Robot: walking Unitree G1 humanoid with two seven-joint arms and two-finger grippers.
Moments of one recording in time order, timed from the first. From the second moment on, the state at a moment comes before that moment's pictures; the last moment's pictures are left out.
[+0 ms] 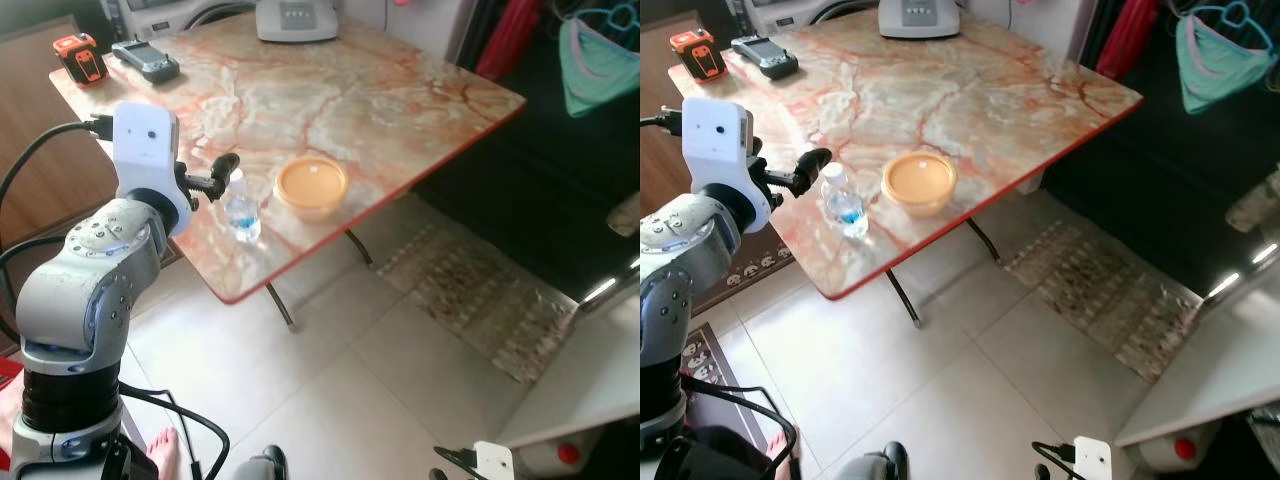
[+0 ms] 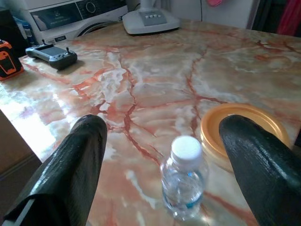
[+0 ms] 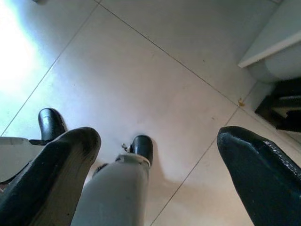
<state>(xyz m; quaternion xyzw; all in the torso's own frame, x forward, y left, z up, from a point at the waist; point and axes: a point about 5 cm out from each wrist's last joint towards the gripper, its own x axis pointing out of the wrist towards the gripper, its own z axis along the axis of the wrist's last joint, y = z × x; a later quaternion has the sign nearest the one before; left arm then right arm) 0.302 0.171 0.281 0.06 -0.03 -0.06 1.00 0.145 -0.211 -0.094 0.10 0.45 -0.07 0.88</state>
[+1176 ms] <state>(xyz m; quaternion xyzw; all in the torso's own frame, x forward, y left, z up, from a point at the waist) 0.297 0.163 0.282 0.07 0.02 -0.09 0.99 0.162 -0.213 -0.086 0.06 0.44 -0.01 0.89</state>
